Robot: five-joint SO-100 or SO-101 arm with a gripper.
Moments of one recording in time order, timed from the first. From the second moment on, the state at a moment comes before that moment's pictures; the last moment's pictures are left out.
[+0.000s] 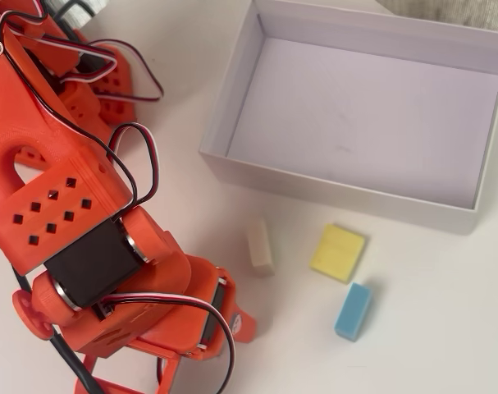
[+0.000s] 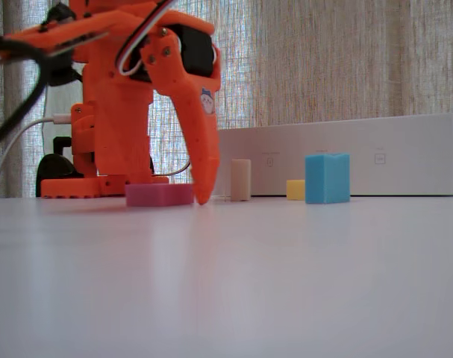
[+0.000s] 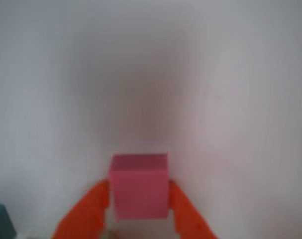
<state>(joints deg) 7.0 92.2 119.9 67.3 -39.4</state>
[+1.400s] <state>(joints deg) -40.3 136.8 137.5 67.7 -33.6</state>
